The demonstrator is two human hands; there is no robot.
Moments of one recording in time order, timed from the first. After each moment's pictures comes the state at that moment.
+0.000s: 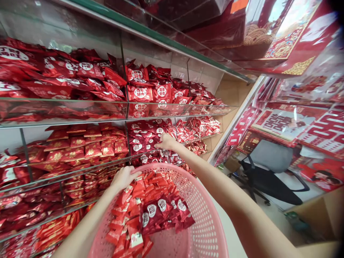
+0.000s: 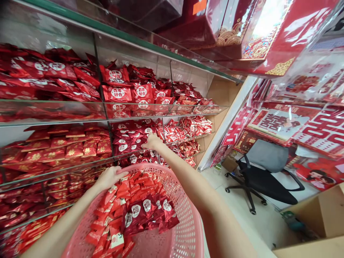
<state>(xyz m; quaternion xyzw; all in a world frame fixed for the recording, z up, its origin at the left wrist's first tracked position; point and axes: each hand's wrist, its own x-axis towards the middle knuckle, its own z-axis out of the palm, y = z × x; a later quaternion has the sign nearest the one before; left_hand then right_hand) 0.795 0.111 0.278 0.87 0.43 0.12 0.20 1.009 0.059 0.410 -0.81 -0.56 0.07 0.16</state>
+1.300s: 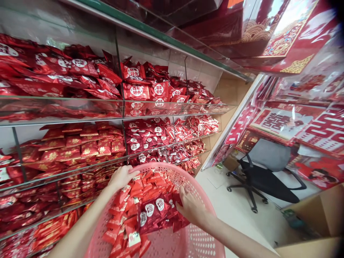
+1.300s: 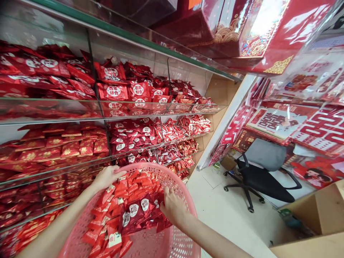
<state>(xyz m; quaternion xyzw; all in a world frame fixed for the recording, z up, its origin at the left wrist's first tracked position) 0.796 0.112 0.277 0.87 0.43 0.12 0.19 0.981 -0.128 0.277 -0.83 -0.54 0.13 0.01</state>
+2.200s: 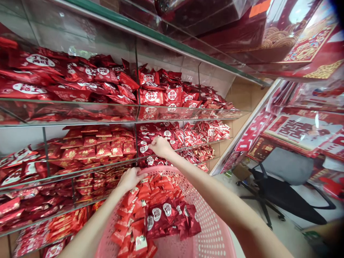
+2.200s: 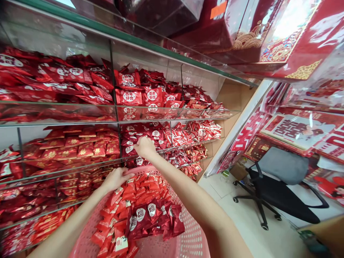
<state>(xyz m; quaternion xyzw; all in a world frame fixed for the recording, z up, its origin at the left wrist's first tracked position) 0.794 0.112 0.271 0.87 0.44 0.12 0.18 0.946 0.064 0.412 -0.75 -0.61 0.06 0.24</state>
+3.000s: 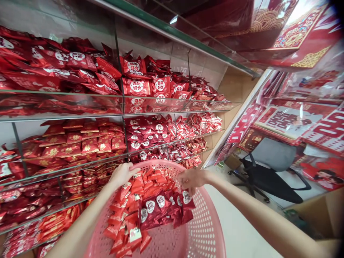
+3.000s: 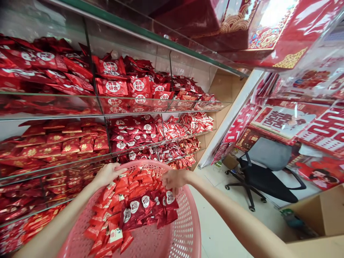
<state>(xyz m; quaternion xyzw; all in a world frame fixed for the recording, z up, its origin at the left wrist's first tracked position) 0.796 0.111 0.275 0.87 0.45 0.11 0.18 1.043 -0.080 0.354 -0.64 -0.55 0.53 0.06</state>
